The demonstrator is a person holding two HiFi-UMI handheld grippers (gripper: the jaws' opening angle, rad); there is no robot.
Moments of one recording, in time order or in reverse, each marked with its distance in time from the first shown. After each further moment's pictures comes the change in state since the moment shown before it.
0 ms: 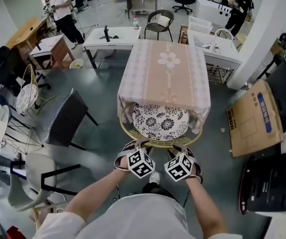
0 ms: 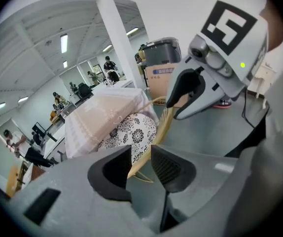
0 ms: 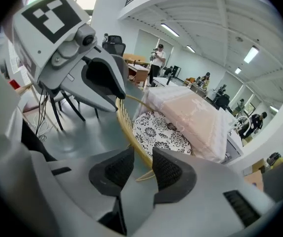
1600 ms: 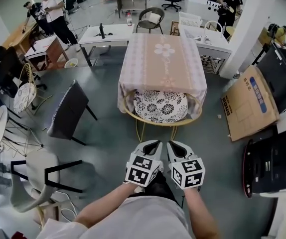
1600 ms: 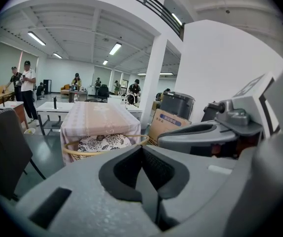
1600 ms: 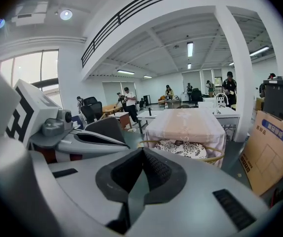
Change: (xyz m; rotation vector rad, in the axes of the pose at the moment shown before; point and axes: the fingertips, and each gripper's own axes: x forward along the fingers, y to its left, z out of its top) left arm -0.148 -0.065 0.025 -0.583 -0.409 -0.085; right arm -0.141 0.085 0.061 0.596 -0.447 -0.058
